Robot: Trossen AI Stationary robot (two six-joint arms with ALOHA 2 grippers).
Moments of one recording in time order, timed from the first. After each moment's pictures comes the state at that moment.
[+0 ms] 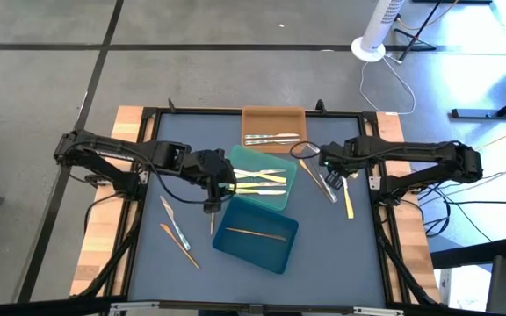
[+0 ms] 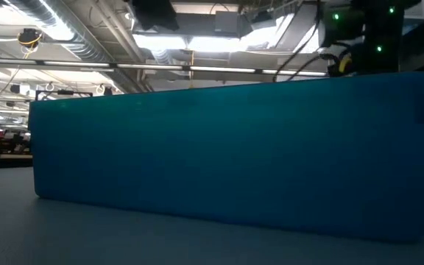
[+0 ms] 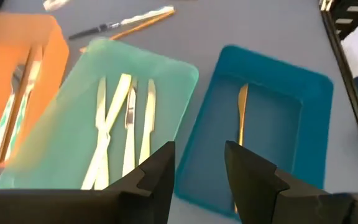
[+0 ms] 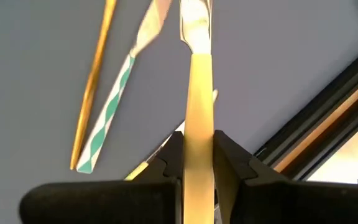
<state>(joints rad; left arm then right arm) -0.10 1.37 1.25 -0.67 -0.07 -0.14 -0.18 1.23 0.92 -1.24 0.28 0.47</state>
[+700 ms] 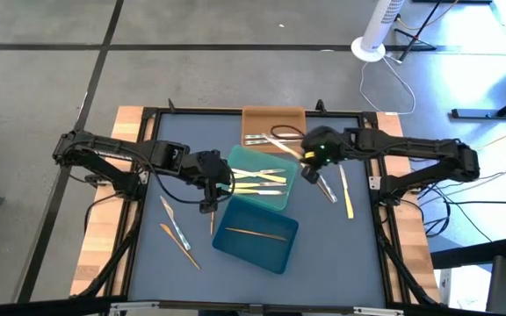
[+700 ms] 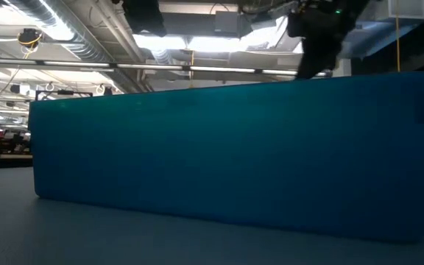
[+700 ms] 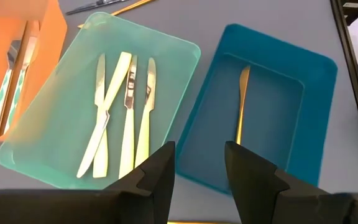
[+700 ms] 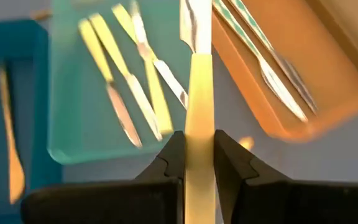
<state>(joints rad) -0.10 1.36 1.25 -0.76 -0.06 -0.18 -0.18 1.26 1.09 -0.78 0.10 0.23</state>
